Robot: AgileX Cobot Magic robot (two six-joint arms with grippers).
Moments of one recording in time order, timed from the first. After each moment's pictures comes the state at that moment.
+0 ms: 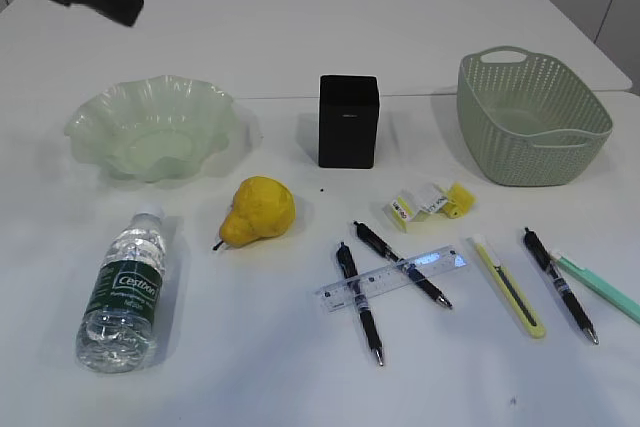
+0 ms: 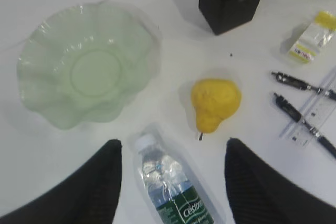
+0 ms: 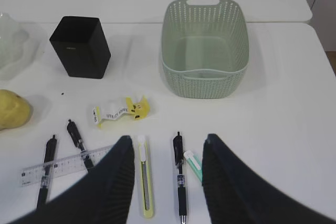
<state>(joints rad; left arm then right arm) -0.51 1.45 -1.46 0.14 0.98 -0.11 0.09 0.76 -0.79 -0.01 0.69 0.04</state>
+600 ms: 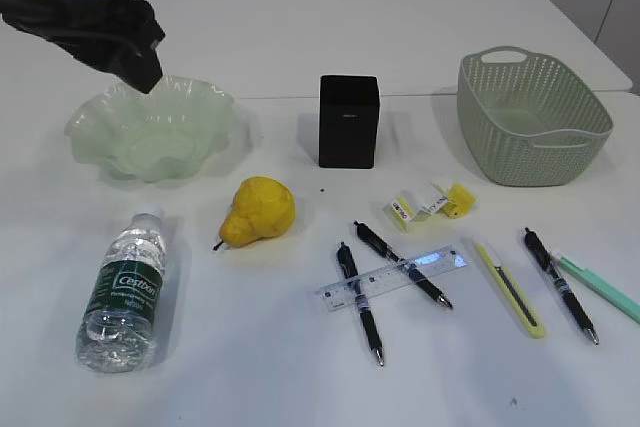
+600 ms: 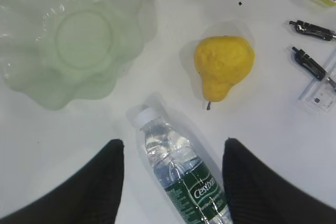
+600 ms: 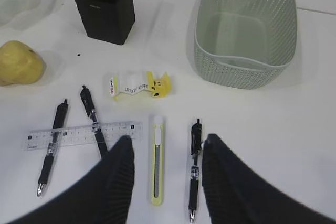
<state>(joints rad) -0.51 1.57 -1.46 0.15 1.03 -0.03 0.22 0.92 -0.84 -0.08 0.69 0.03</state>
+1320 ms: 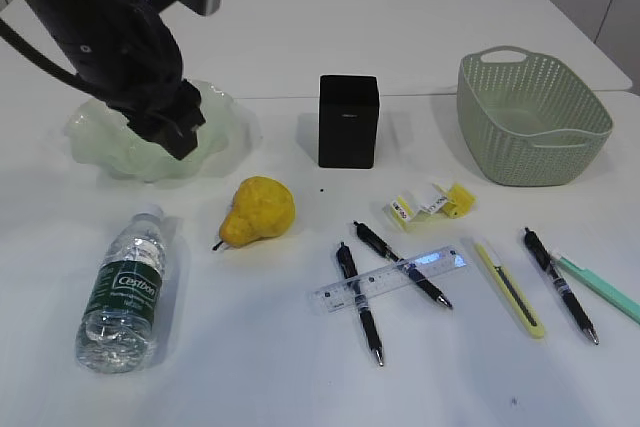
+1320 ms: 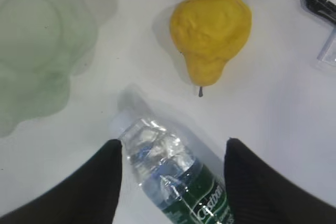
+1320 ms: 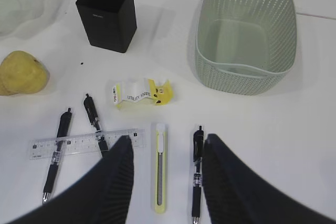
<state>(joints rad) -0.51 1.76 -1.46 0.12 1.00 0.13 0.23 0.92 -0.87 -0.08 0.70 0.04</state>
